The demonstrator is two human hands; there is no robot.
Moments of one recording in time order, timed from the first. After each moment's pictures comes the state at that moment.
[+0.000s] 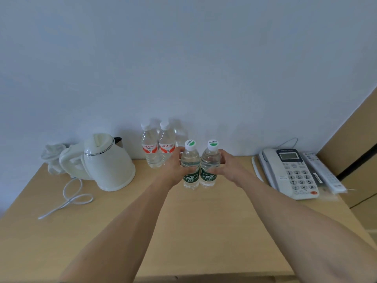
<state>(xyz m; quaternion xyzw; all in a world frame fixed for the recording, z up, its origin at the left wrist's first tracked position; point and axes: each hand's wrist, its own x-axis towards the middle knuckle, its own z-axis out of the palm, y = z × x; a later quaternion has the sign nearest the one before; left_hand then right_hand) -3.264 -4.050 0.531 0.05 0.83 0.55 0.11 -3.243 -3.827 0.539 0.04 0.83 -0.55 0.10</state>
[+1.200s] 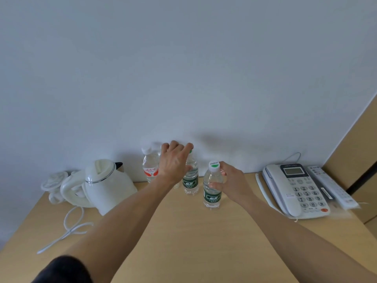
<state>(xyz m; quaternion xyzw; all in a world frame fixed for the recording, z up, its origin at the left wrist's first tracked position) -3.321 -4.043 0.590 0.23 0.95 0.04 -0.22 -3.238 -3.838 0.567 -0.01 0.91 -0.40 -0.05</state>
